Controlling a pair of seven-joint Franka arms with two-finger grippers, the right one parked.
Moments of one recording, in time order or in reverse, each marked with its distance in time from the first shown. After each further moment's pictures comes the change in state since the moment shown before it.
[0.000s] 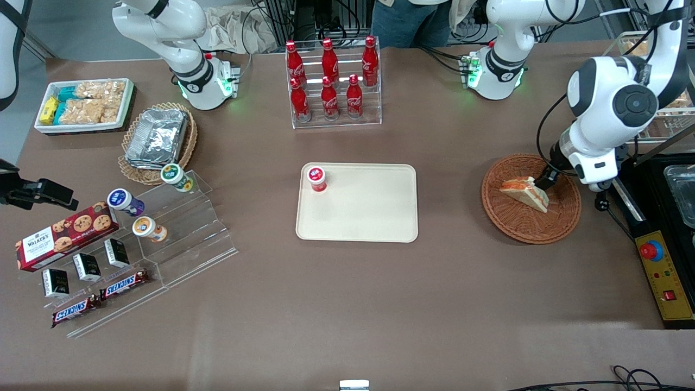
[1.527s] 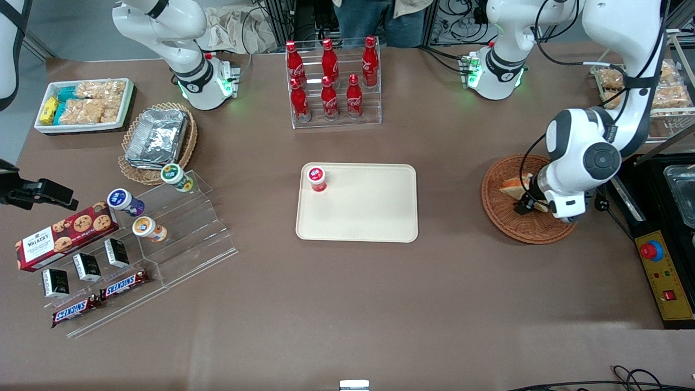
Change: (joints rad) arm -0.004 0.277 -0.005 0.084 -0.023 0.109 0.028
